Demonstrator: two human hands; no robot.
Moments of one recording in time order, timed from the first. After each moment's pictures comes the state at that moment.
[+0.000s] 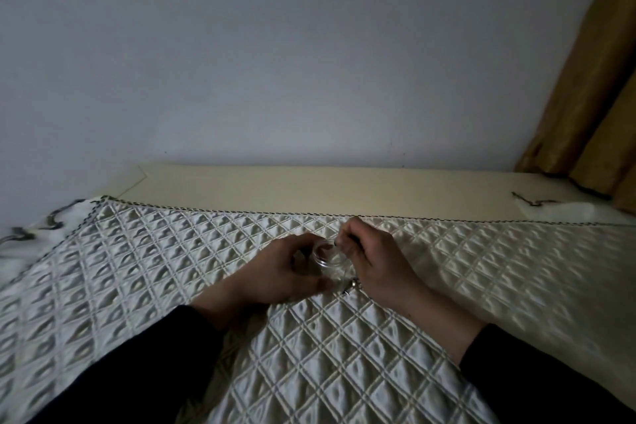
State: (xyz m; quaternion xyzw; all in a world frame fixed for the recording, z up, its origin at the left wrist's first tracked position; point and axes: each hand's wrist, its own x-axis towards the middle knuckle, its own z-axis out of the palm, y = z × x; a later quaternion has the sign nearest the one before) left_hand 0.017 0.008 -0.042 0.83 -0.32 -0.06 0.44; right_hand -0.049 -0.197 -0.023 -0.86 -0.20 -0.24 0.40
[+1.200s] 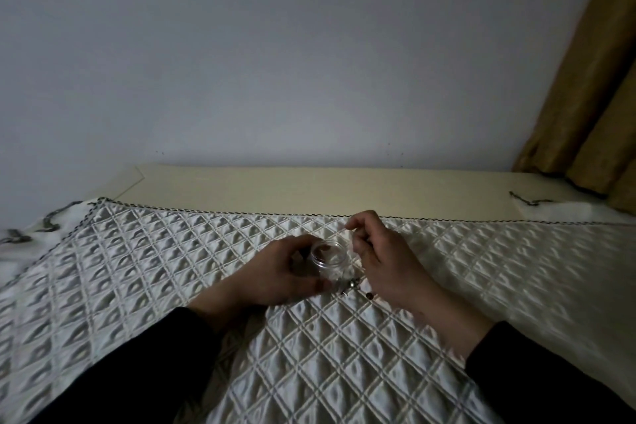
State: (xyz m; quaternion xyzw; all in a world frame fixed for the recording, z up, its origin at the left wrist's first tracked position) left_hand 0.017 0.009 -0.040 0.84 -0.33 -0.05 0.42; right_hand -0.049 -0.213 -0.025 -0.88 -0.14 -0.21 0.40
